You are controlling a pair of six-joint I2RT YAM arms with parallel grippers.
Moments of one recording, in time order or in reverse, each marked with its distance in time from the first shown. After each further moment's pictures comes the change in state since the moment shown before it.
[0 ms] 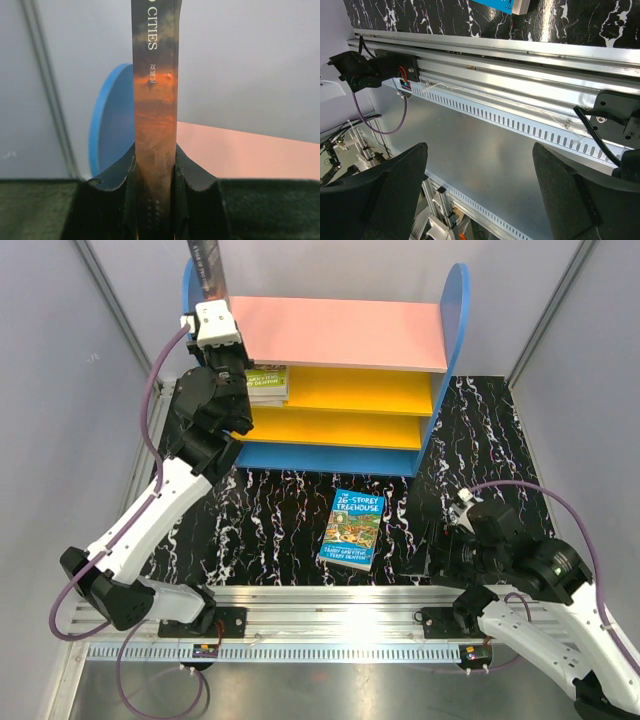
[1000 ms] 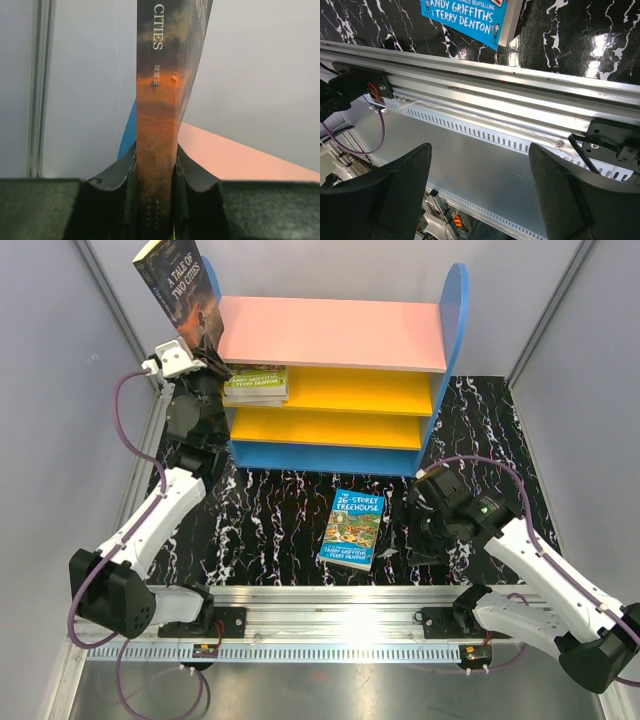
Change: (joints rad) left arm 0.275 -0.047 -0.394 0.389 0.169 -0.339; right arm 0.000 0.362 -0.004 0.154 0.013 -0.076
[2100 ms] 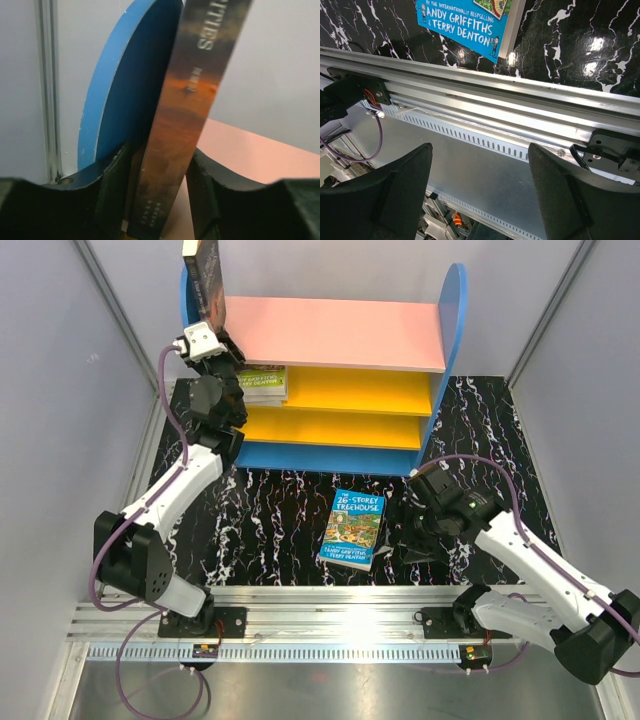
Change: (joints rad) left arm -0.006 0.206 0.133 0.033 -0.076 0.114; right arm 0.000 0.057 -0.023 0.063 -0.001 0.000
